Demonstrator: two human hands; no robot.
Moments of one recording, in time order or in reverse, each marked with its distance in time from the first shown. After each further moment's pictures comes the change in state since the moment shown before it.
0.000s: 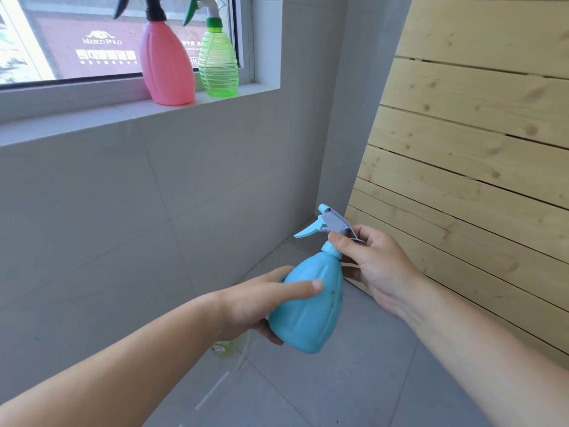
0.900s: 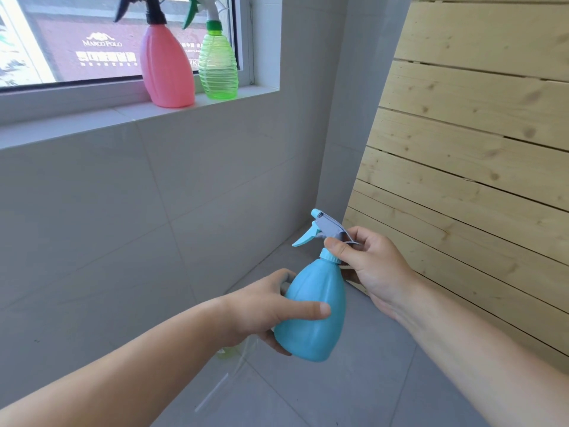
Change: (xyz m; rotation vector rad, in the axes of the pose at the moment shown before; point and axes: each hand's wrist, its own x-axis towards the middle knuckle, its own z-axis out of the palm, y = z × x) left_hand 0.001 -0.002 0.008 -0.028 0.019 -0.008; right_hand -0.005 0.000 0.002 -0.068 -0.008 -0.052
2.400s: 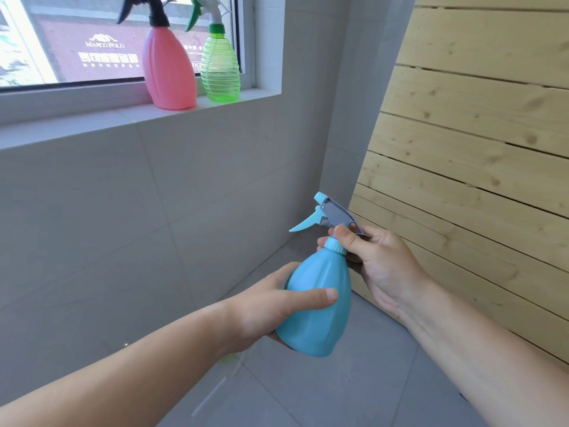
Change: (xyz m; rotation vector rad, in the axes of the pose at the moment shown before) left_hand -0.005 0.011 0.008 -0.091 0.019 0.136; right_hand -0.002 -0.019 0.004 0.131 0.024 -0.035
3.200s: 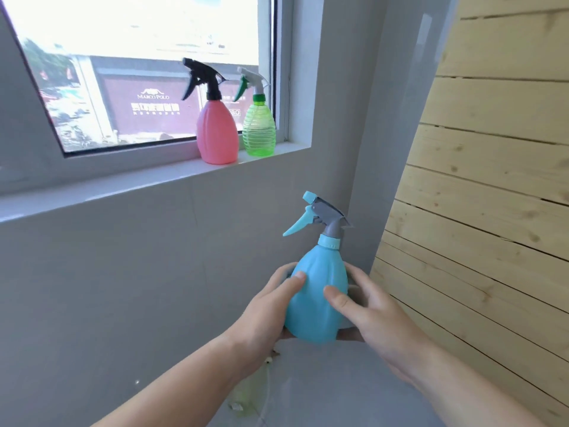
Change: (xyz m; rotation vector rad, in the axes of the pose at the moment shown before) left_hand -0.014 0.026 -0.033 -0.275 0.330 0.206; right_hand -0.008 -0.002 0.034 -0.237 -0.299 -0.050
